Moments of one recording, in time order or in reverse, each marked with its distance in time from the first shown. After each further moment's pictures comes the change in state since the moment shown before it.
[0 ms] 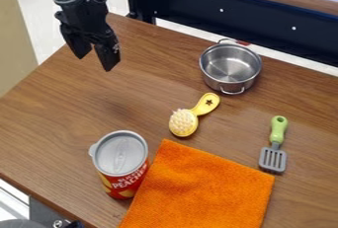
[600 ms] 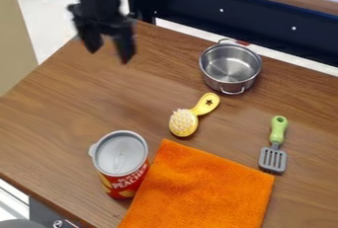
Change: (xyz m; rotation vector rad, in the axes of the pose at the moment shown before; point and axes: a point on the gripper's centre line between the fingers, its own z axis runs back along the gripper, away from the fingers) arm 0.022 -0.046 0.014 -0.005 0.009 0.099
